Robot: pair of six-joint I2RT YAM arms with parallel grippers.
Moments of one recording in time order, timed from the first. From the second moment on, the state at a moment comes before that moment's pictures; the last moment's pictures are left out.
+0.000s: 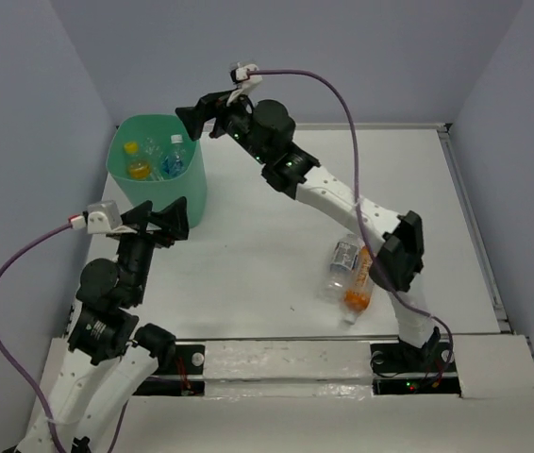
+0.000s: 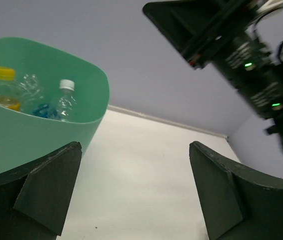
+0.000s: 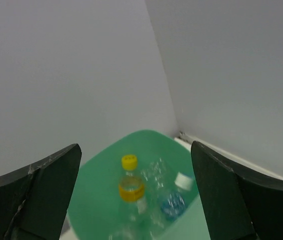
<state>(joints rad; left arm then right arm) -0.47 0.32 0.69 -0.12 -0.38 -0.39 0.86 2.25 2.32 0.26 0.04 0.27</state>
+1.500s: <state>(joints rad) -1.16 1.96 1.41 -0.19 -0.36 -0.41 0.26 0.61 0.49 -0.34 0.42 0.73</state>
